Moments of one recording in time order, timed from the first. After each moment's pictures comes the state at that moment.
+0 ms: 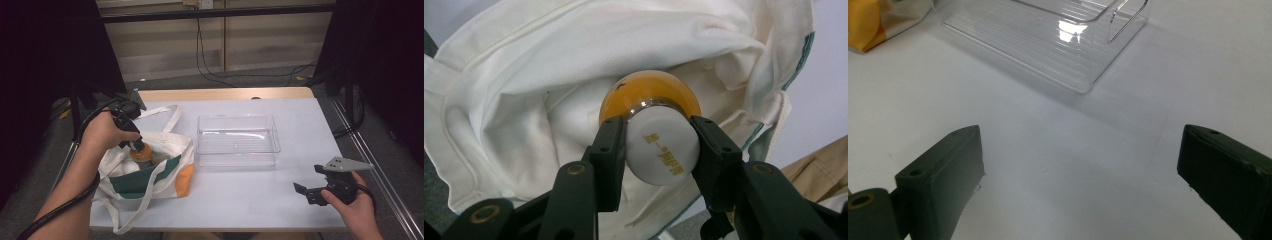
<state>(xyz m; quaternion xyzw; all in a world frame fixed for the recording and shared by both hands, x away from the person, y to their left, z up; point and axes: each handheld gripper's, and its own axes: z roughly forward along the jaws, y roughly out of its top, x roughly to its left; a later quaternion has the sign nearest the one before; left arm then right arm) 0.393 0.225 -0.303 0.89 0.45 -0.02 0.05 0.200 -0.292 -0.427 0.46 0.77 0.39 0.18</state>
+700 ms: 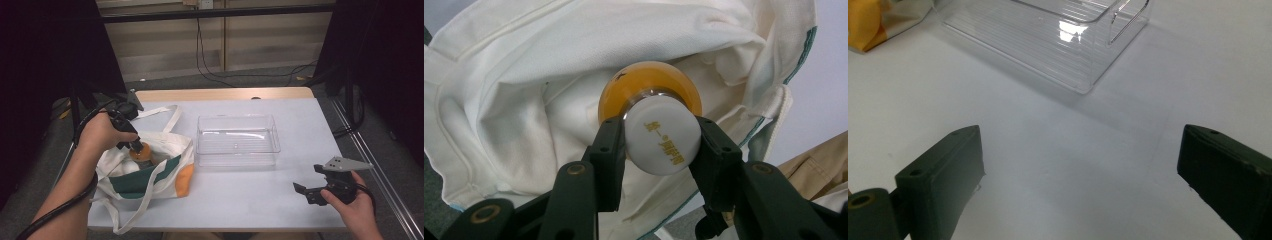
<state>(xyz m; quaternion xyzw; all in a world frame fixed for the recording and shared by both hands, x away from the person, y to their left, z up) 0.391 0.229 -0.303 0.89 0.46 -0.03 0.04 0.201 -0.291 -0.427 0.46 0.77 0.39 0.18</state>
